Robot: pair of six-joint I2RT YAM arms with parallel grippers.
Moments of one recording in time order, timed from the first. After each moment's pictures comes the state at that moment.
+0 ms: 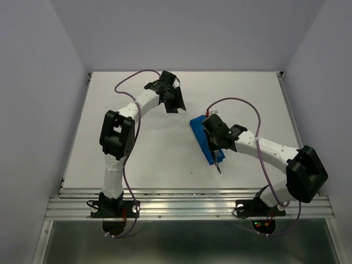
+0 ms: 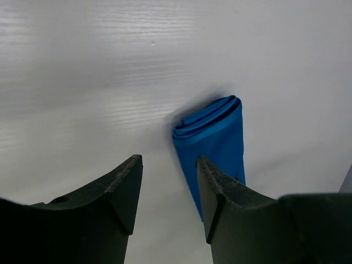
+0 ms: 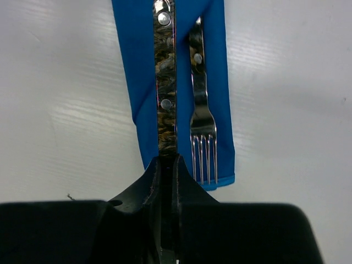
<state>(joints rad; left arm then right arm) -0.46 2.08 1.76 -0.62 0.19 -0.68 0.73 1.46 0.99 -0.55 0.30 0.42</state>
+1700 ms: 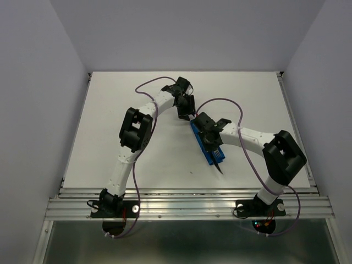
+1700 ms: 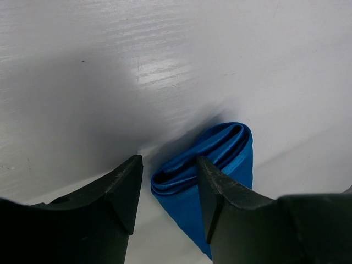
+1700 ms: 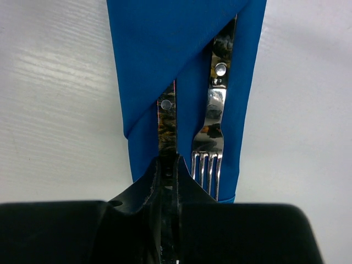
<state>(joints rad) -0.55 2.43 2.08 -0.72 0.30 -0.64 0.73 1.68 1.11 -0.68 0.26 0.33</state>
